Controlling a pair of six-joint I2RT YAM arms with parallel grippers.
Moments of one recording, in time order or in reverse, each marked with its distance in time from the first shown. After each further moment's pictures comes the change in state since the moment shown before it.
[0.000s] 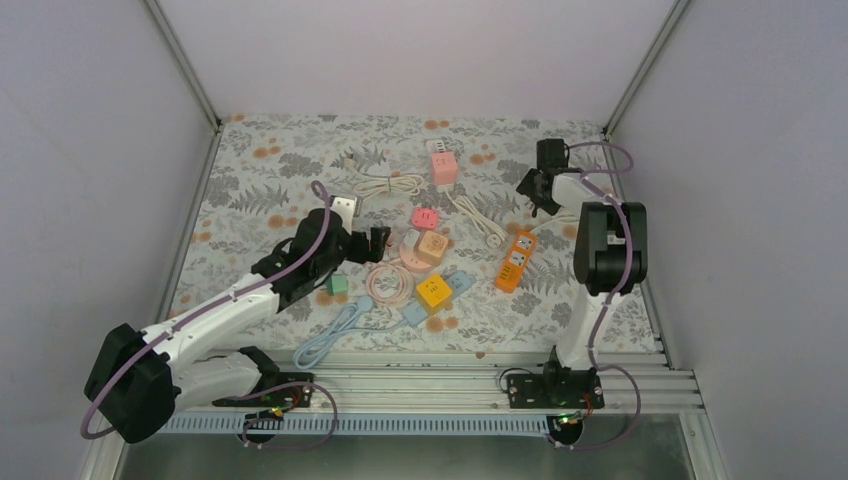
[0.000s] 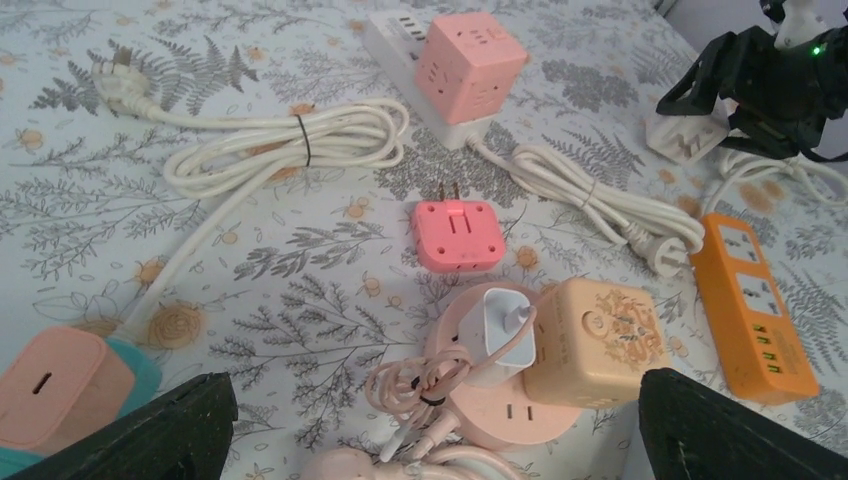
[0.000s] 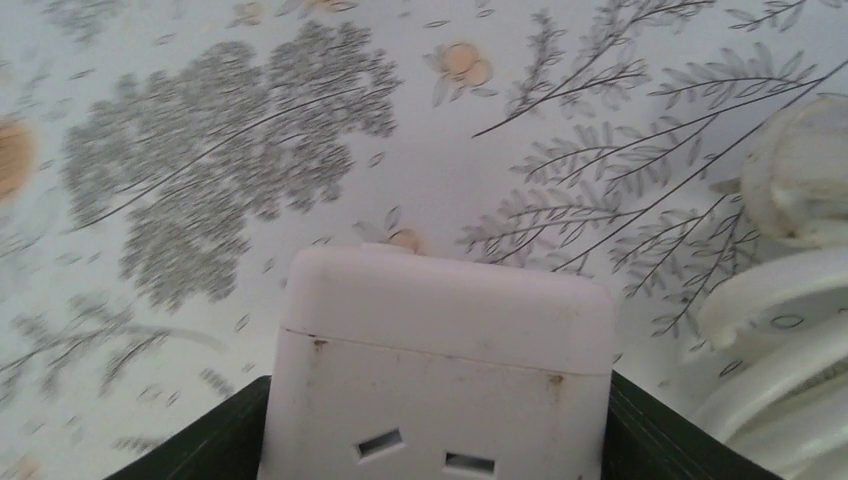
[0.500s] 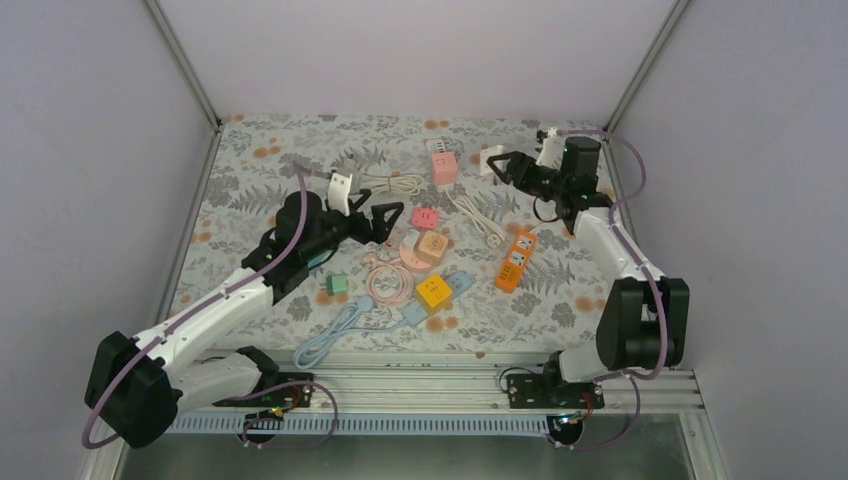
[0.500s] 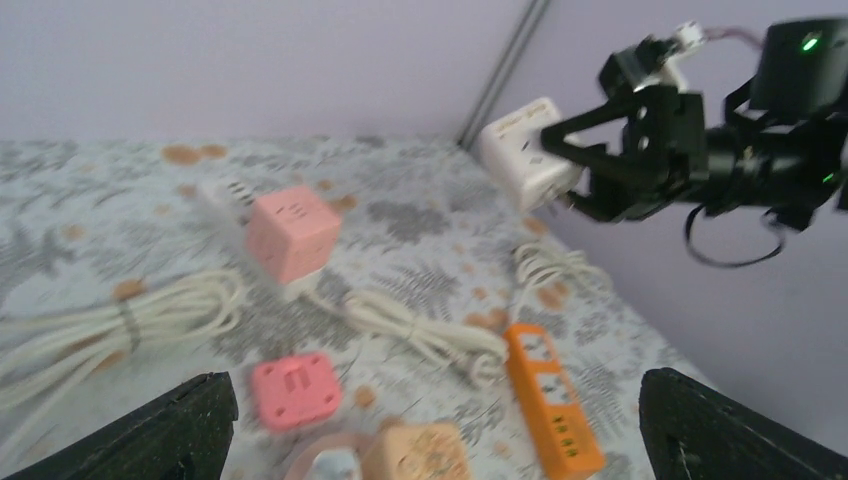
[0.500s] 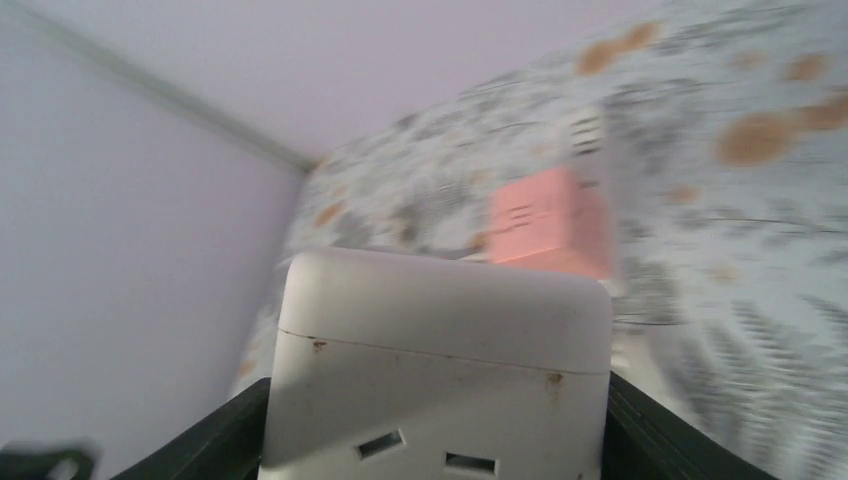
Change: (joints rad) left arm 0.060 -0.032 0.046 0.209 0.264 0.007; right arm 0.011 -0.505 -0.296 0.328 -0.816 -0.109
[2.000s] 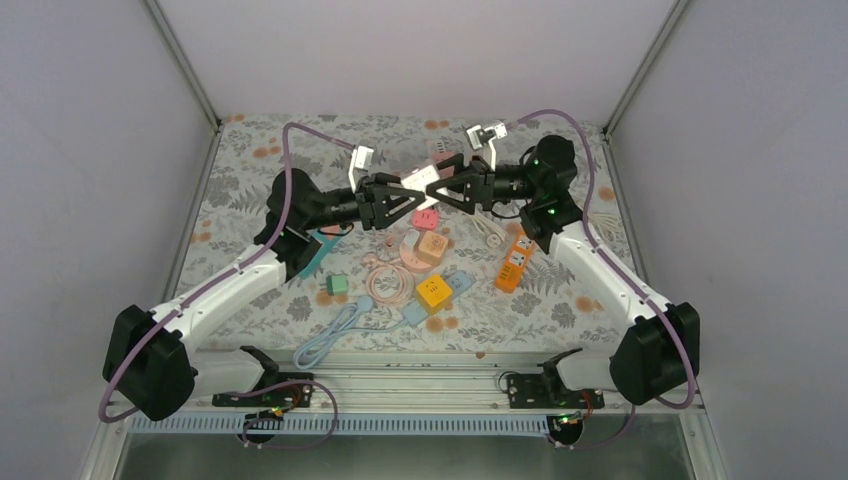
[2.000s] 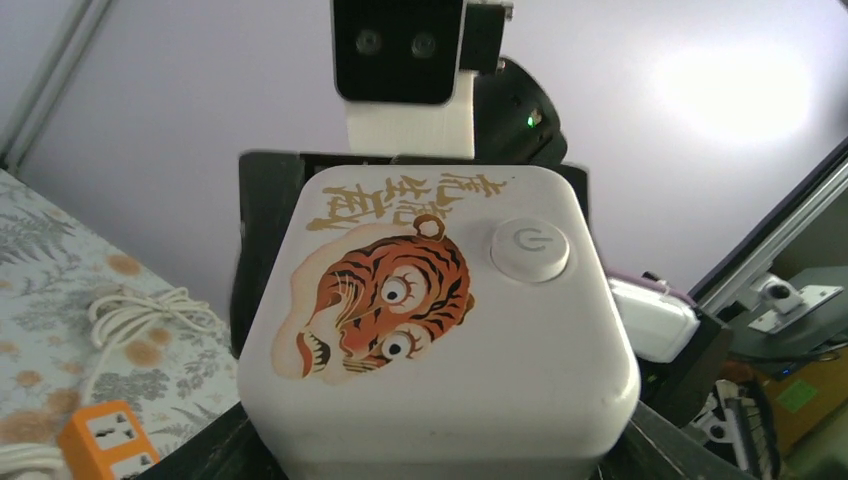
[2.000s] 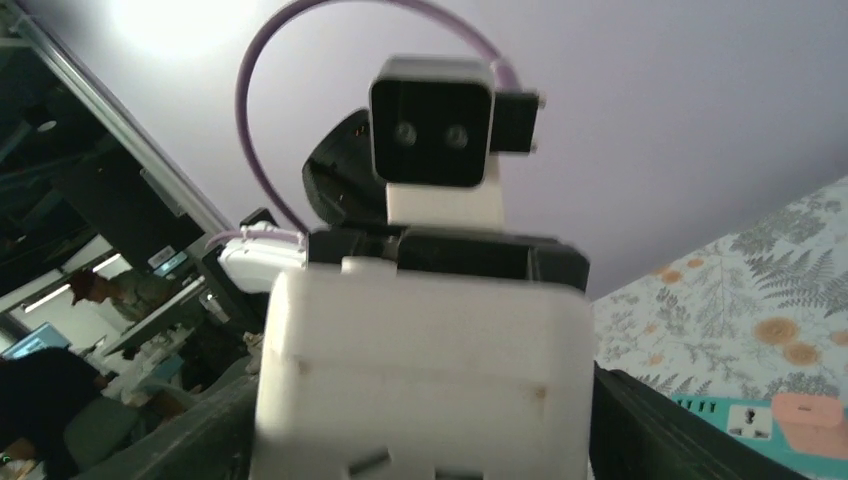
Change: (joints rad) left arm 0.014 0.166 0.184 0.475 0.679 -0.518; right arm 0.380 -0.158 0.005 0.599 -0.610 0.302
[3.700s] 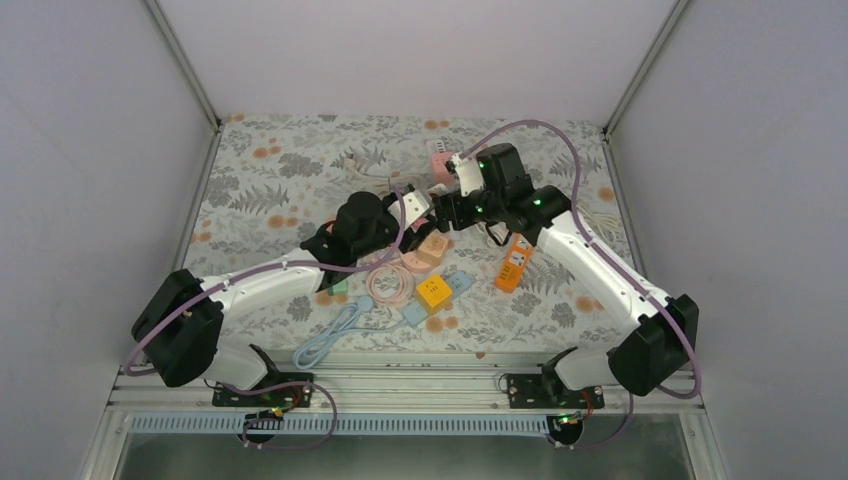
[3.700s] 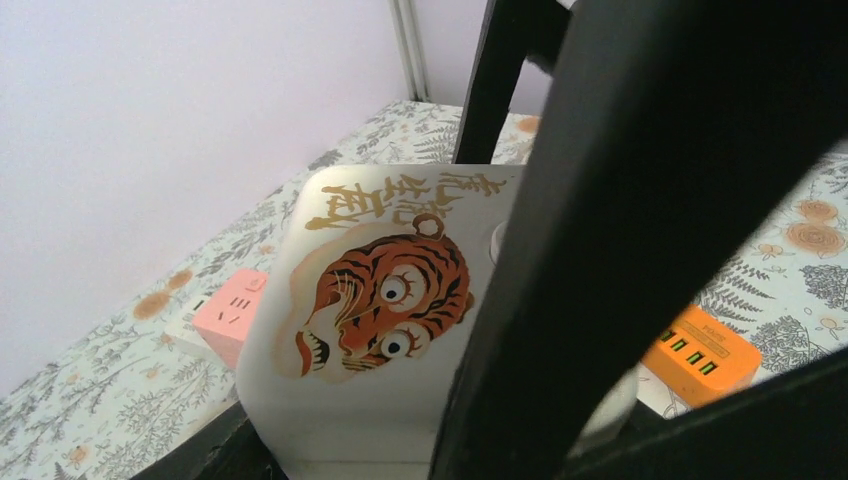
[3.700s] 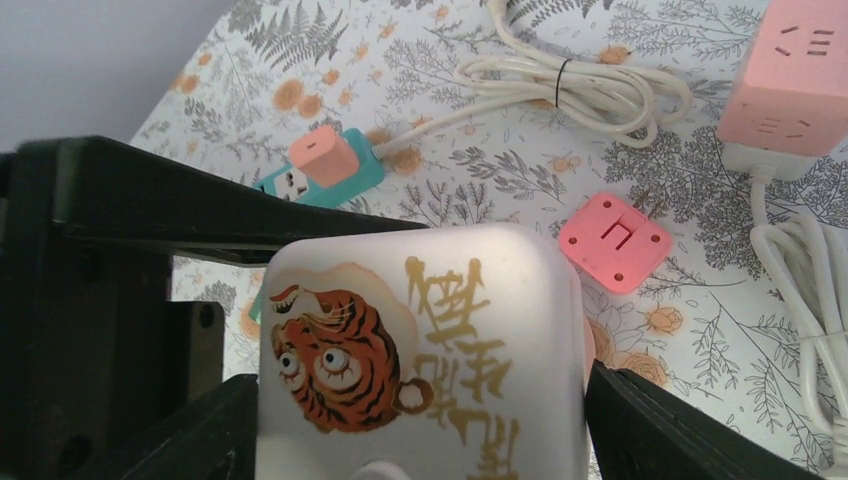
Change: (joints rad) left arm -0.204 0.180 -0.042 -0.295 -0.727 1.107; right arm 0.157 0.047 0.216 -1.165 0.933 -0.641
